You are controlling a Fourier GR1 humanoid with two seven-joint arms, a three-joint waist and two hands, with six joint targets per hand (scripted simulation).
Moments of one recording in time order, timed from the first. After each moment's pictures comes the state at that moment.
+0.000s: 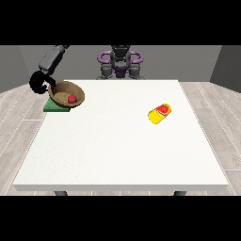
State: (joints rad) left arm -0.92 0.70 0.51 -1.00 0.73 -0.41 0.25; right arm -0.63 -0.59 -0.33 -0.56 -0.14 0.10 -0.14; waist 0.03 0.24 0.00
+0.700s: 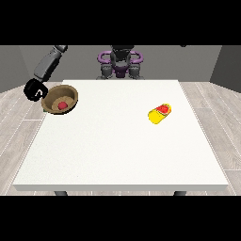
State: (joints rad) left arm -0.96 0.74 0.49 -1.22 0.82 -0.33 0.33; right arm -0.65 -0.72 -0.44 -0.36 -0.19 0.18 -0.28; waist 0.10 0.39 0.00
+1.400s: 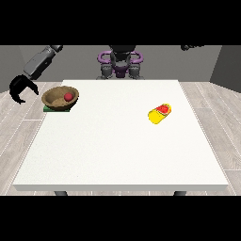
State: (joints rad) left arm -0.90 0.78 0.55 -1.44 0.91 -0.24 0.40; right arm -0.71 -0.88 -0.52 -0.28 -0.22 0.18 -0.30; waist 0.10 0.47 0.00
